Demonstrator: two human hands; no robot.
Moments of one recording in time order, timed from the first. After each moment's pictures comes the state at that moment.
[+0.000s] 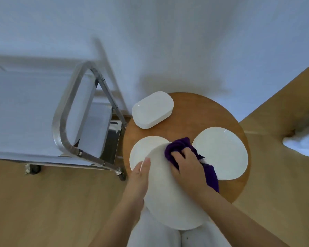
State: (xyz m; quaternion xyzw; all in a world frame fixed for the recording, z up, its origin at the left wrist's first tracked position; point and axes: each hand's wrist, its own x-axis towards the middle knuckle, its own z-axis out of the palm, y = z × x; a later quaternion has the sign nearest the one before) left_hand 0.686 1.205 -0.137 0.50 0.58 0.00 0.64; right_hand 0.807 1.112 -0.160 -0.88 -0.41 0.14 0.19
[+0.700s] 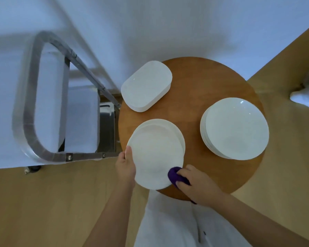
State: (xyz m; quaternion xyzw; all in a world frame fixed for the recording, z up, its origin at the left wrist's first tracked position) left_hand 0.686 1.275 -0.249 0.51 0.66 0.05 0.55; right_hand 0.785 1.093 -0.231 -0.81 -0.35 0.45 0.16
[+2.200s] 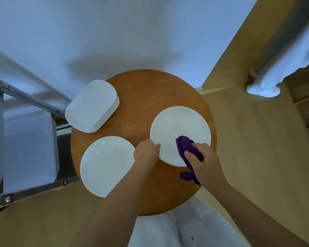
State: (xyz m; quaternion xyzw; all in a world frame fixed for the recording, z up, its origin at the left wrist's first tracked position) left_hand 0.880 1.168 -0.269 0.83 0.39 -0.26 0.29; right_hand 0.900 1.002 -0.192 -0.86 -0.07 0.23 0.45
